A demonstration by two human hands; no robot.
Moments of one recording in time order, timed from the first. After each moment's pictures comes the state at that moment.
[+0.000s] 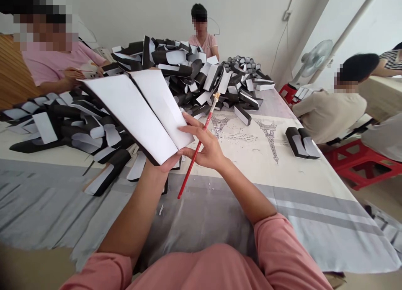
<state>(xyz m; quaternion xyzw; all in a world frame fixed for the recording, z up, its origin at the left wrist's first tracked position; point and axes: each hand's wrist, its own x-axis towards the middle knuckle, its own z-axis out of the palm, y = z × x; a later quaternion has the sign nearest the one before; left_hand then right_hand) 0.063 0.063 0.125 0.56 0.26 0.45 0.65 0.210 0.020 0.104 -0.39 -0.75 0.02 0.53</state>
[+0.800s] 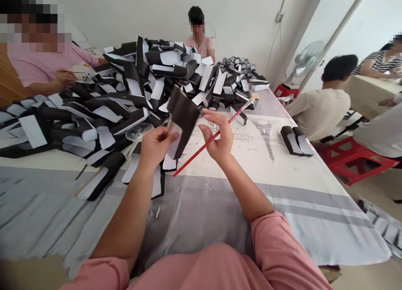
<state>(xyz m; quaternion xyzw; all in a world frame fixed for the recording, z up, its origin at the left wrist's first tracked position) 0.048 0.099 0.096 0.70 0.37 0.49 0.36 0.227 0.019 0.113 -0.43 -0.60 -0.15 0.66</state>
